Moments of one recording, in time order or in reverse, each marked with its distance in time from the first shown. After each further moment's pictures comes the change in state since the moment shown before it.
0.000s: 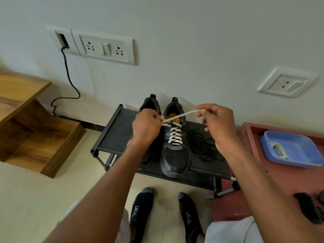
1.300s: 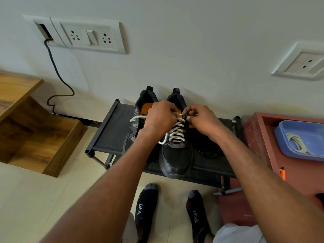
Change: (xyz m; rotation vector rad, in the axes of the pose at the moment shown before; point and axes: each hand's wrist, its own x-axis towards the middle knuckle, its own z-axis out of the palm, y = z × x) left_hand 0.024 0.021 0.046 0.202 -0.140 0.241; right_hand 0.056 0.060 0.035 -0.292 -0.342 0.025
